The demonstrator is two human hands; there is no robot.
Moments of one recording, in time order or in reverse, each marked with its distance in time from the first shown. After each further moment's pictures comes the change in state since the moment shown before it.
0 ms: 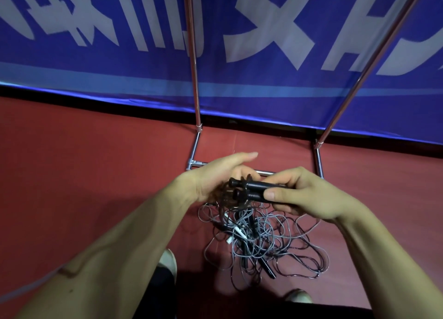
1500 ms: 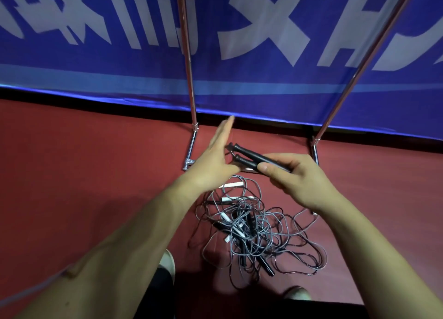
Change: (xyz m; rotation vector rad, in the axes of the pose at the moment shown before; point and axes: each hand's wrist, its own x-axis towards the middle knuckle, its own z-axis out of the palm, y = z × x) left_hand 0.007 -0.002 -0.004 0.558 0.579 0.384; right_hand 0.016 0.019 -0.002 -0.148 0.484 -0.113
